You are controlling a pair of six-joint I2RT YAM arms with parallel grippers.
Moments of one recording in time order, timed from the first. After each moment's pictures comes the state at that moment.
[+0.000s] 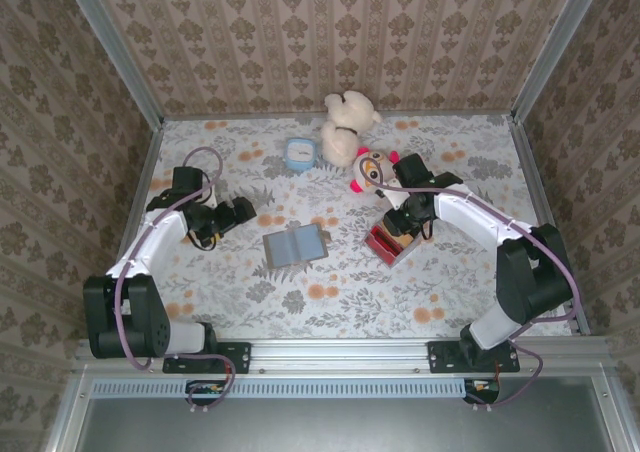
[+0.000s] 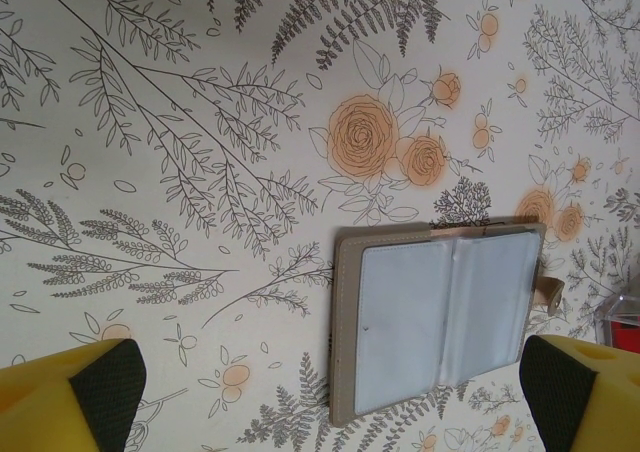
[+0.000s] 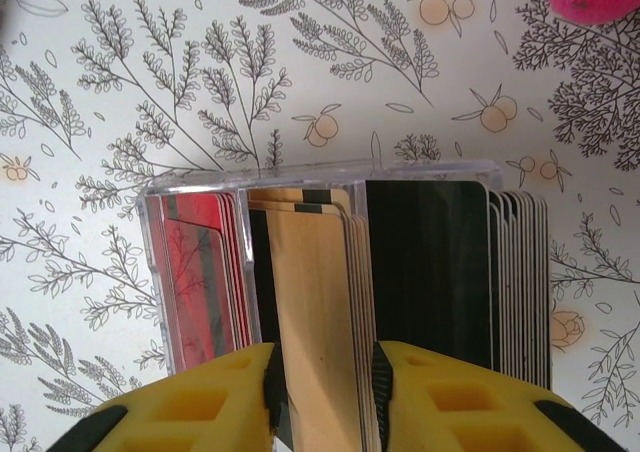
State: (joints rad) left arm -0.05 1.34 0.91 -0.72 0.38 -0.43; right arm 0.36 1.58 1.11 -0.76 -0.07 -0.20
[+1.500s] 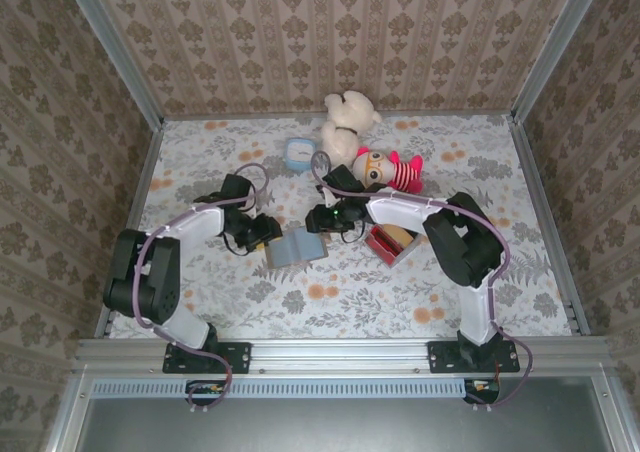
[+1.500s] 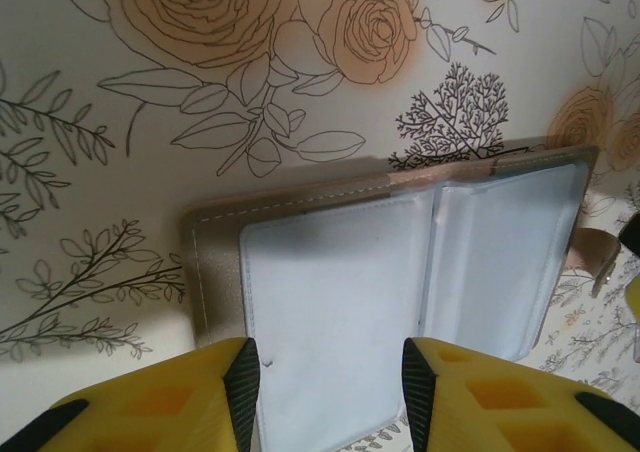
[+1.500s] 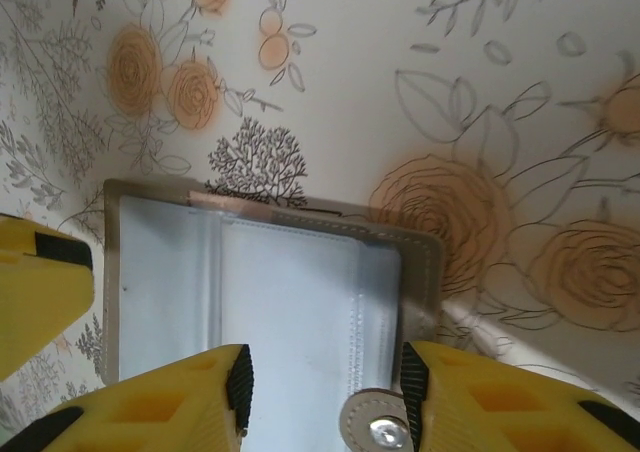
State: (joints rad) left arm -0.31 1.58 0.87 -0.55 0.41 -0.58; right arm 0.66 1.99 1.33 -0.34 -0.33 0.55
